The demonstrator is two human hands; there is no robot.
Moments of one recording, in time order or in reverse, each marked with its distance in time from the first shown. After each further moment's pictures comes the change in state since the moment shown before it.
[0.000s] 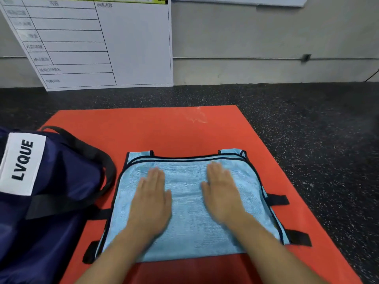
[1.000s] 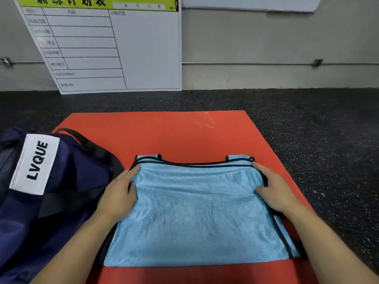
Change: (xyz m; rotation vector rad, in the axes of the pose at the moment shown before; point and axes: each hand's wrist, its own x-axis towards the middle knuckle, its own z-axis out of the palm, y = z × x) left_hand 0.014 -0.085 -0.042 -0.364 0.057 -0.212; right_hand 0.005 0.109 -0.059 0.596 -0.030 0.223
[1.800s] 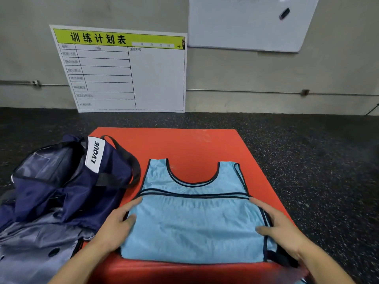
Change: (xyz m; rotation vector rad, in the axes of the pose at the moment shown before) left_hand -0.158 -0.002 -0.052 -0.445 -0.135 -0.081; right_hand -0.176 0.026 -0.029 0.388 -0.201 -0.022
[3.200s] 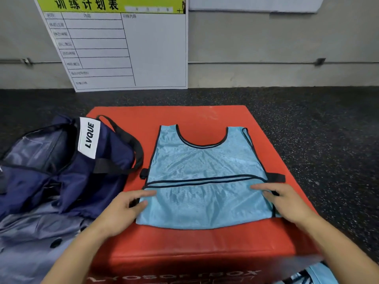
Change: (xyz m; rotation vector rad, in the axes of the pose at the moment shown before) left_hand 0.020 0.004 -0.006 0.080 -0.192 0.049; right_hand 0.057 -0.001 0.012 -0.247 0.137 -0.103
